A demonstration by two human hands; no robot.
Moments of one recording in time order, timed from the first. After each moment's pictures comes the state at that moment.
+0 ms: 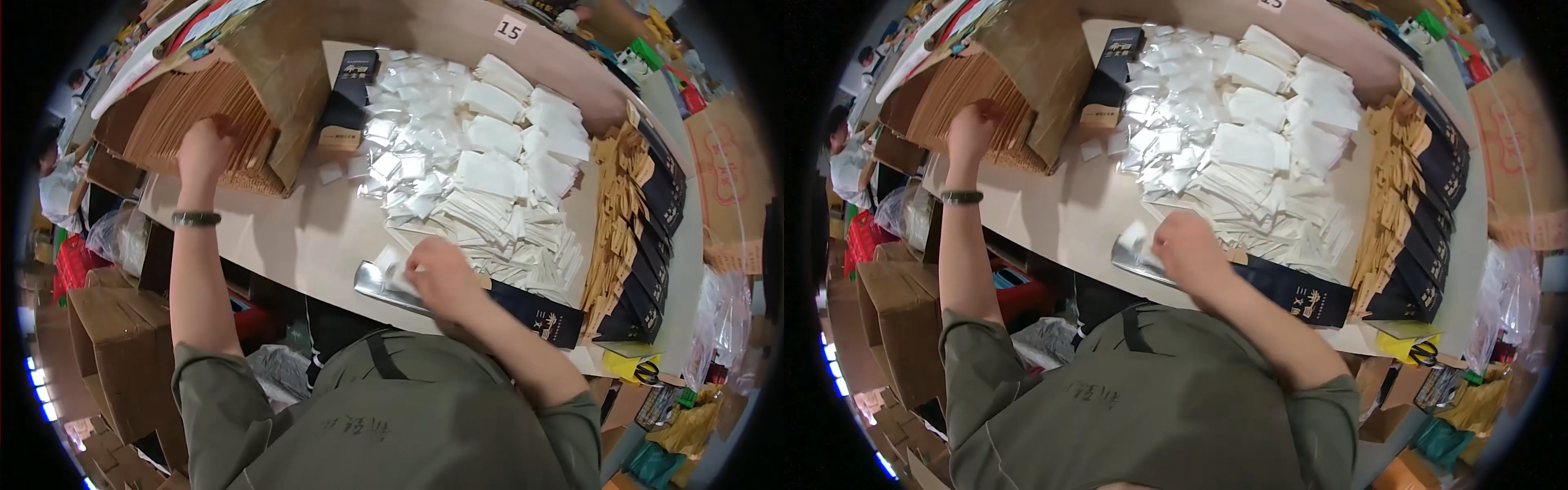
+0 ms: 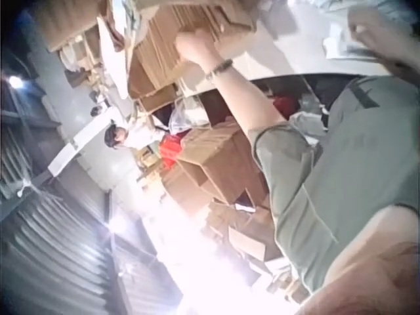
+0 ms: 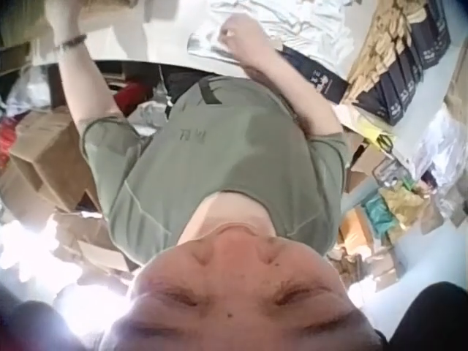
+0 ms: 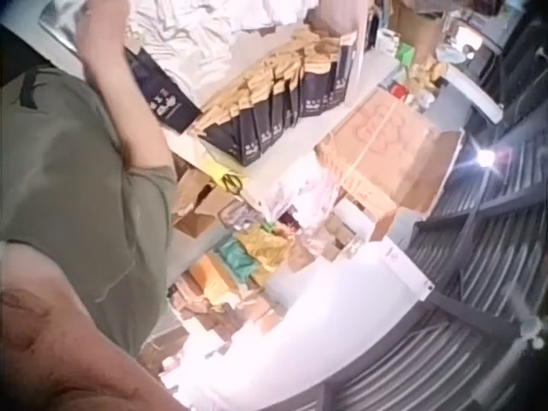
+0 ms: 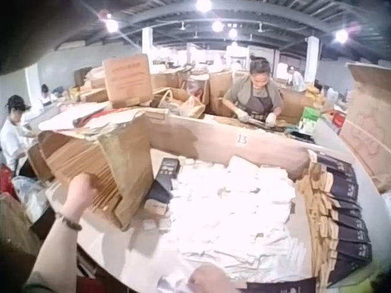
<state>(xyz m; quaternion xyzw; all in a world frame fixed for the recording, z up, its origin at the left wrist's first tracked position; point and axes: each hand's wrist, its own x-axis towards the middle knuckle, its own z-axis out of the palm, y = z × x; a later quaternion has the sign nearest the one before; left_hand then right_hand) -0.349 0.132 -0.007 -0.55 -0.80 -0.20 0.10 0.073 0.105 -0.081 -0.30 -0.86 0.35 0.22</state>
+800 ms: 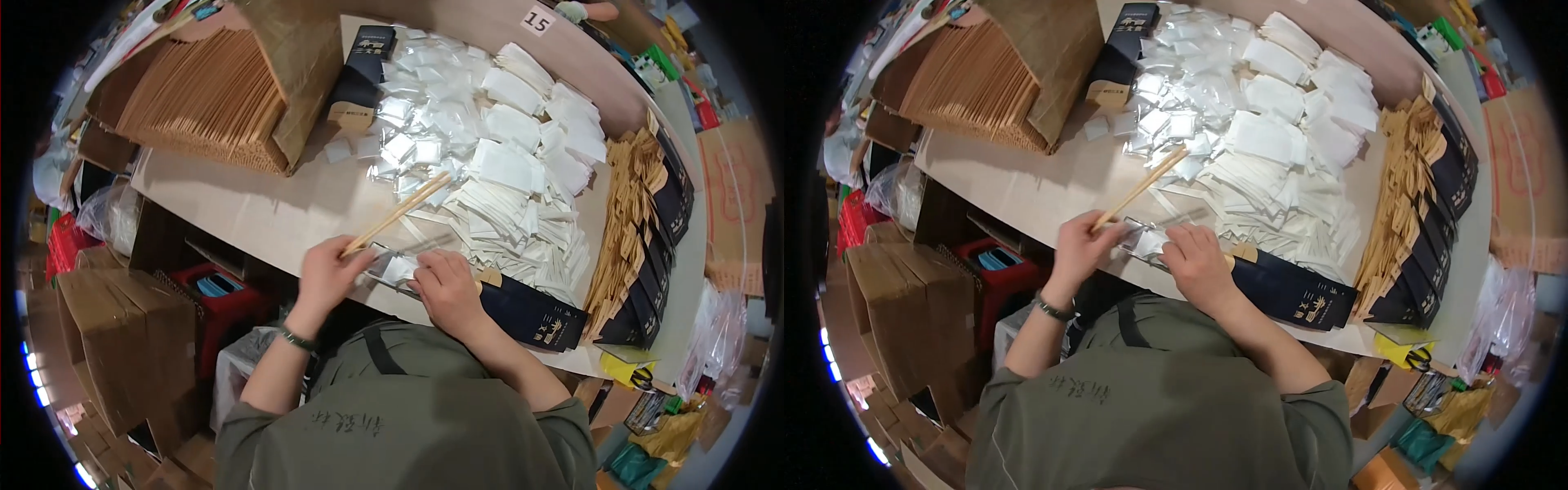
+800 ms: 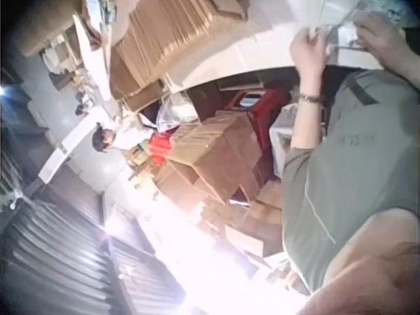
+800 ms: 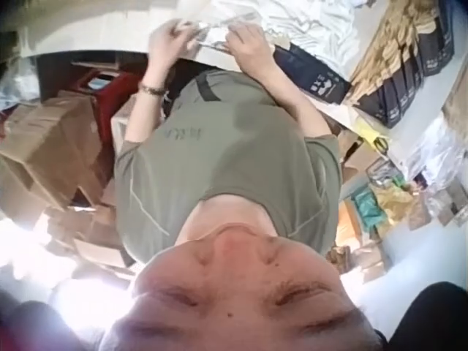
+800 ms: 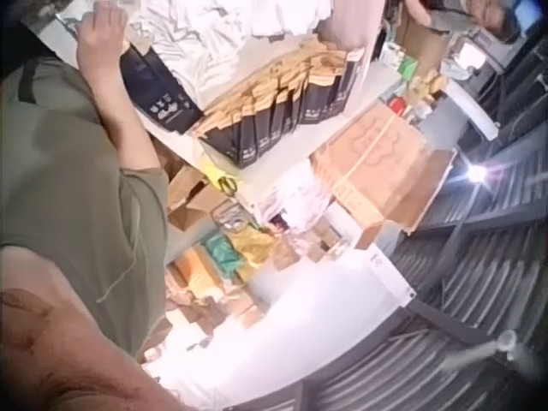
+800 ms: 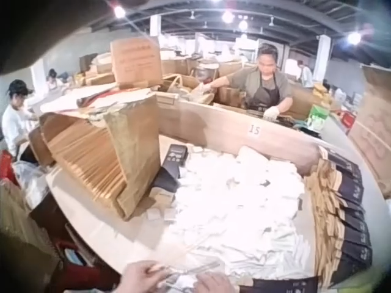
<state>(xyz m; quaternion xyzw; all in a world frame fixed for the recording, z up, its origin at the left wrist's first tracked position) -0.144 0.008 -0.114 -0.45 -0.73 -0.36 -0.37 0.080 0.072 -0.115 -0.25 -0.92 0.15 0.28</state>
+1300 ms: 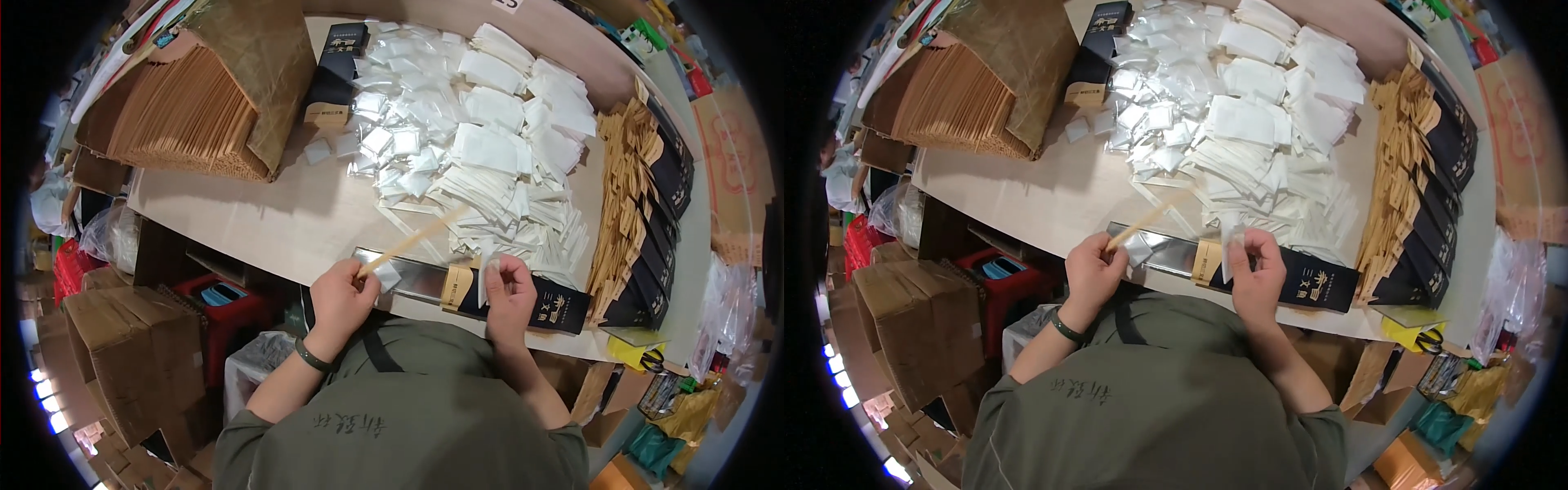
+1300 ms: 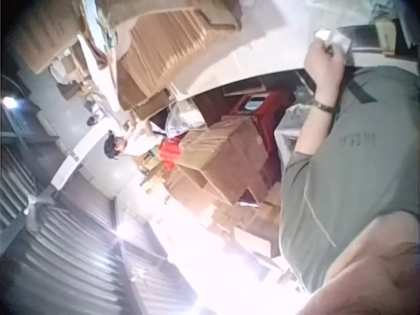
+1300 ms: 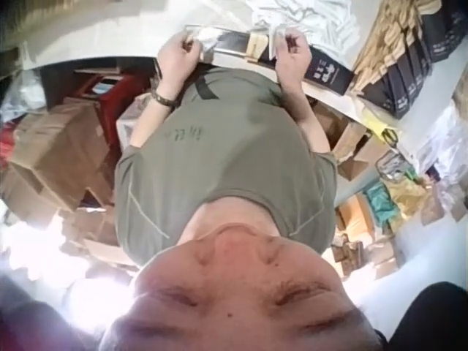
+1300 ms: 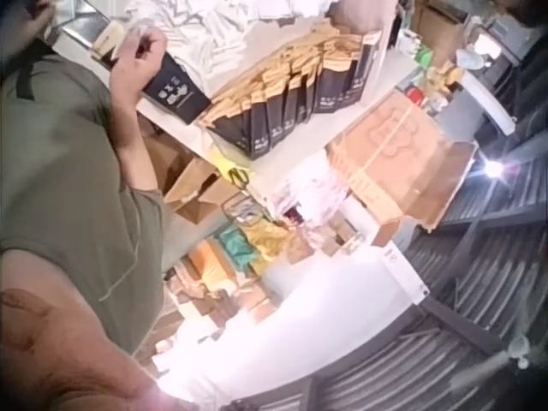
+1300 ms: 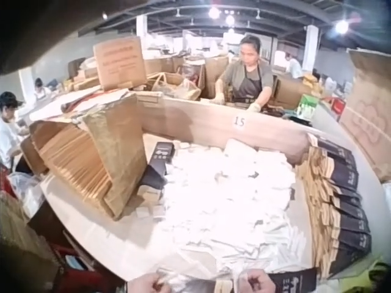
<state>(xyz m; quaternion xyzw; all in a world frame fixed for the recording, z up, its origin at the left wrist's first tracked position) -0.088 -0.009 -0.105 -0.49 -0.77 -0.32 -0.25 0.145 0.048 -0.099 -0.49 -0.48 0.53 0.50</state>
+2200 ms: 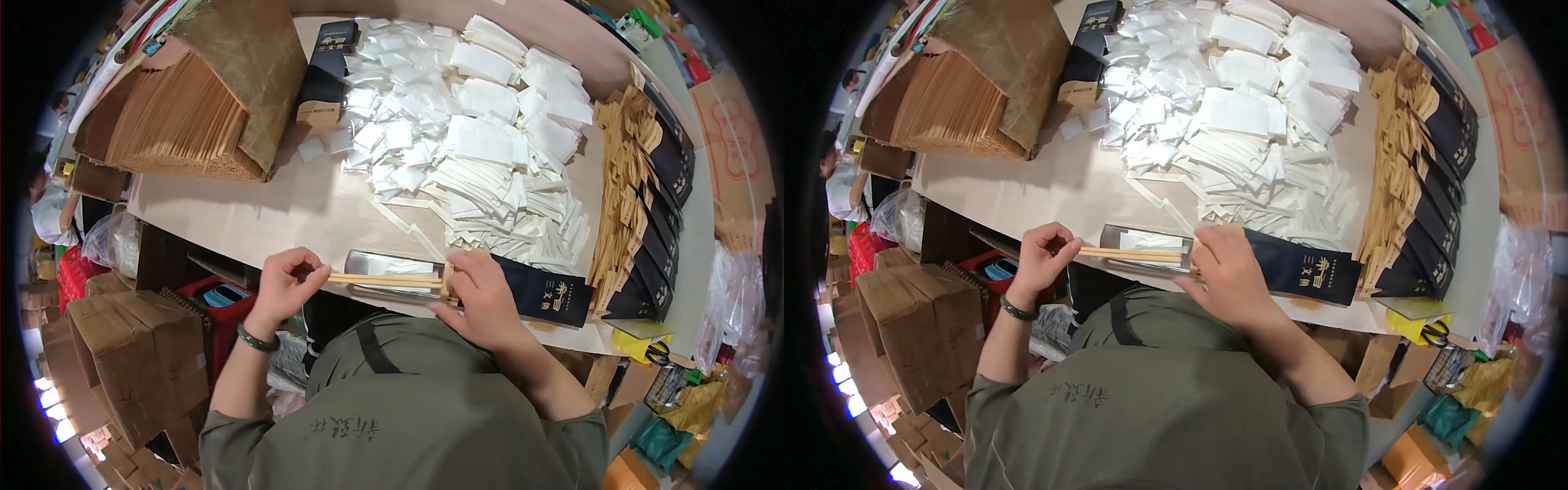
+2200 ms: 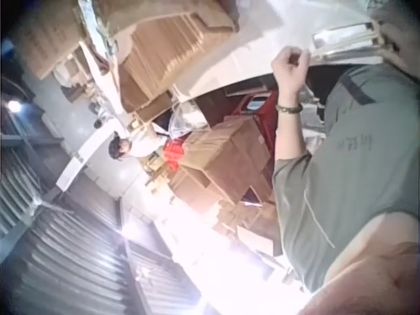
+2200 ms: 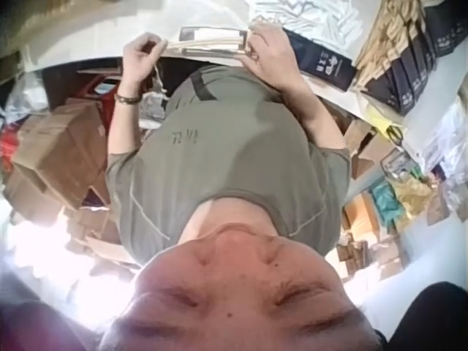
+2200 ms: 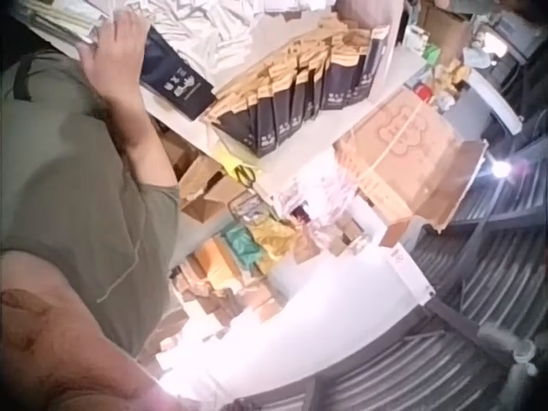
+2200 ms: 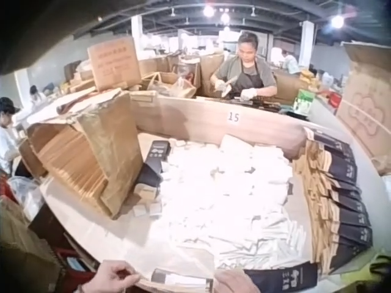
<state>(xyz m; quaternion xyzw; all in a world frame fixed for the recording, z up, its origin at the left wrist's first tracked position) -0.175 -0.017 -0.090 -0.51 -0.65 -0.37 -0.43 0.145 0.057 -0.076 -0.34 -0.88 0.23 0.22</state>
